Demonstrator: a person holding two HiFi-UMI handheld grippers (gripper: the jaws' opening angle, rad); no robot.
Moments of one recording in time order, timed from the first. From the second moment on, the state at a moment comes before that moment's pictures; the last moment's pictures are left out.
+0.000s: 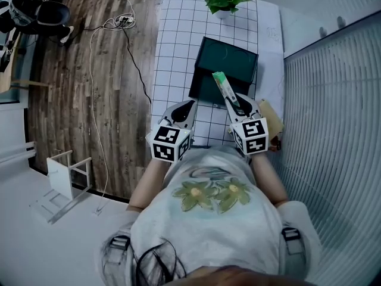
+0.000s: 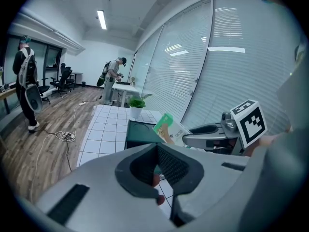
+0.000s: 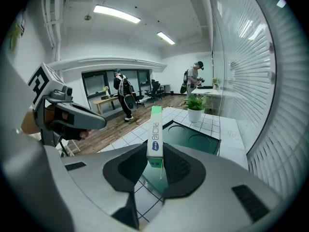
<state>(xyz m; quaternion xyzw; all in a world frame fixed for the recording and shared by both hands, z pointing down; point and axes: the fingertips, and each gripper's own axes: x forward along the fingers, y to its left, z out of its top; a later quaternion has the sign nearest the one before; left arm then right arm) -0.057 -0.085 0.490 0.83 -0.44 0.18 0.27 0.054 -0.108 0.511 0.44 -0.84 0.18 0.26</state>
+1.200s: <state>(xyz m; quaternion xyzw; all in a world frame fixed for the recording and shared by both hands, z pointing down) -0.047 -0.094 0.512 0.83 -0.45 0.19 0.29 0.057 -0.116 0.547 0.42 -0.84 0.20 0.28</state>
